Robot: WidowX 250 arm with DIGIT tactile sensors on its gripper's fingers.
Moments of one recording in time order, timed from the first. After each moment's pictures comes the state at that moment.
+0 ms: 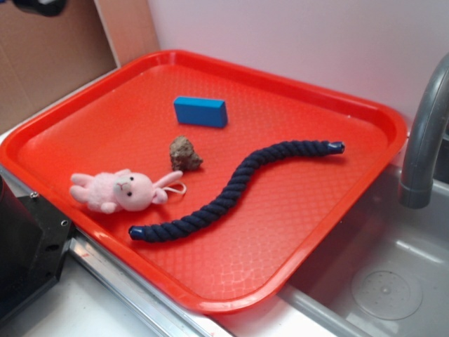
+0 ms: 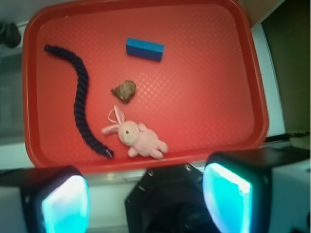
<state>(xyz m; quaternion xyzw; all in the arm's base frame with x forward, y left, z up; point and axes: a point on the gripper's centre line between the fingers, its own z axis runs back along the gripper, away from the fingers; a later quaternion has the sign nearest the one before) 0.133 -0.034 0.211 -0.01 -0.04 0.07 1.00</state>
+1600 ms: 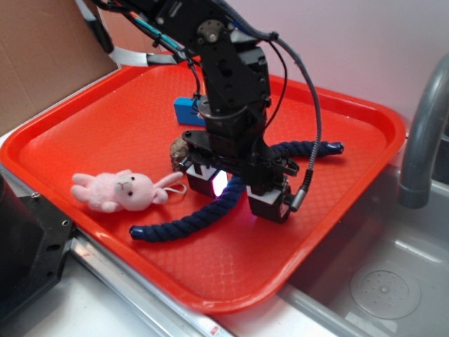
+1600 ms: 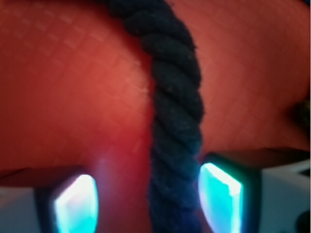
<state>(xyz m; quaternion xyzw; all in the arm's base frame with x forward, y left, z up) 0.204 -0.138 0.019 -0.02 -0.02 0.11 0.99</state>
